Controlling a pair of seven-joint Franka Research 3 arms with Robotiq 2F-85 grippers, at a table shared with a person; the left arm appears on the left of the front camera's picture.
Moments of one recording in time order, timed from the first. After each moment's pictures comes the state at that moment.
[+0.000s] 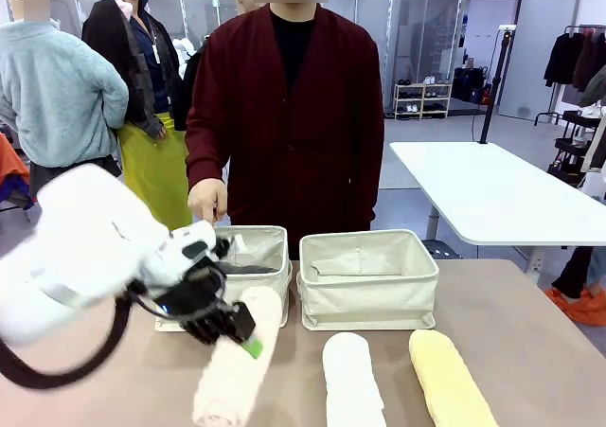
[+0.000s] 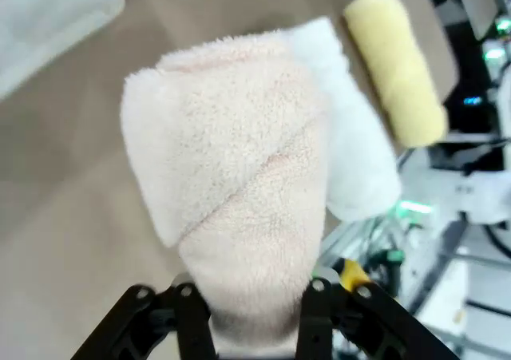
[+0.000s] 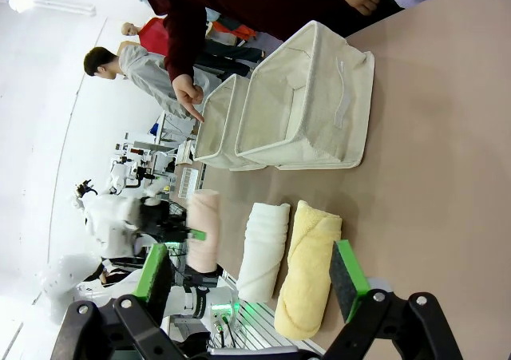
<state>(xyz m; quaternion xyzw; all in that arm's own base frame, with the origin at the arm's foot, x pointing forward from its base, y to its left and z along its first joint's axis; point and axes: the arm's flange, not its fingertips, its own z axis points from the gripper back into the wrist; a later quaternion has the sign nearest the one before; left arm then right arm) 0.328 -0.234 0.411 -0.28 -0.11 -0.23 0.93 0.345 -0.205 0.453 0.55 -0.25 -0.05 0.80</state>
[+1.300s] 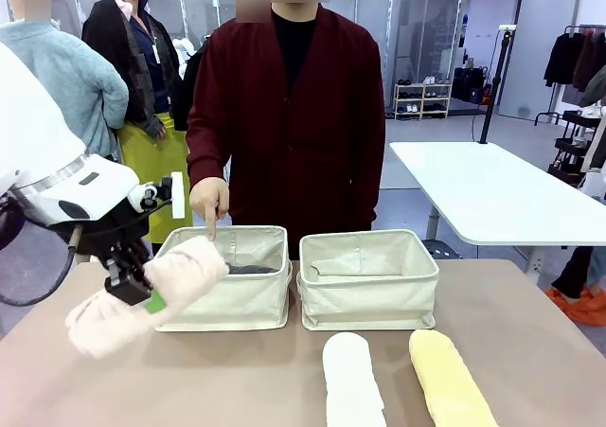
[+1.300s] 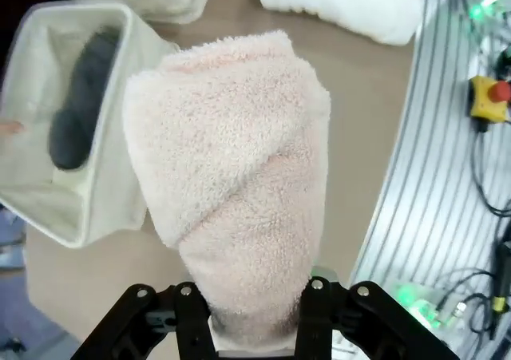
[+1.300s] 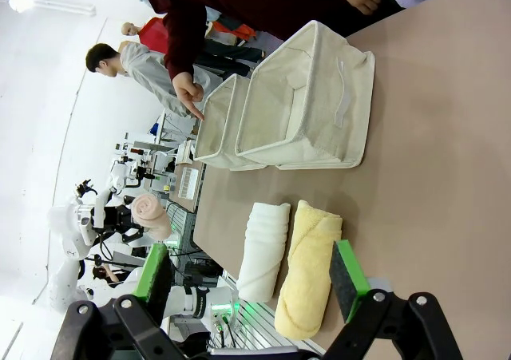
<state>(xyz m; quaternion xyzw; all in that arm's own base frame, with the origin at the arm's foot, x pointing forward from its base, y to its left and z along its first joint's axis) 0.293 -0.162 0.527 -0.04 -0.20 -0.59 0.78 0.345 -0.204 0.453 0.55 -0.25 -0.05 0.80</state>
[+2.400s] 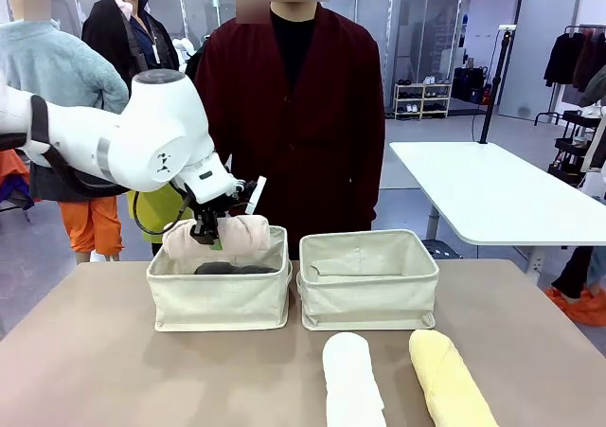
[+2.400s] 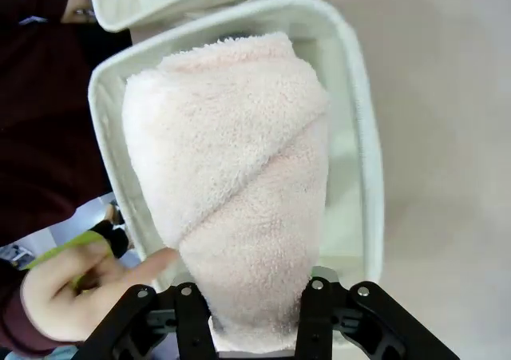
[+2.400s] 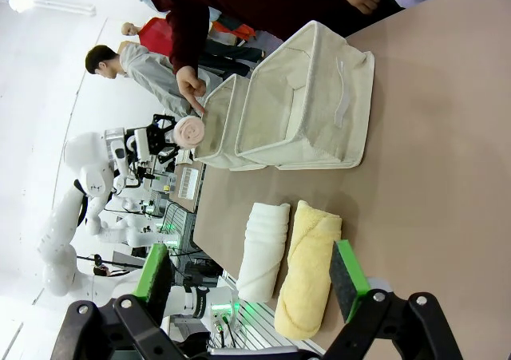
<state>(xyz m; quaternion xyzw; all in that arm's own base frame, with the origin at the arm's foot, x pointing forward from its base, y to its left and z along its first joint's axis) 0.525 -0.227 0.482 0.13 -0.15 -0.75 0.63 0.345 -0.204 0.453 0.55 -0.25 -0.05 0.80</state>
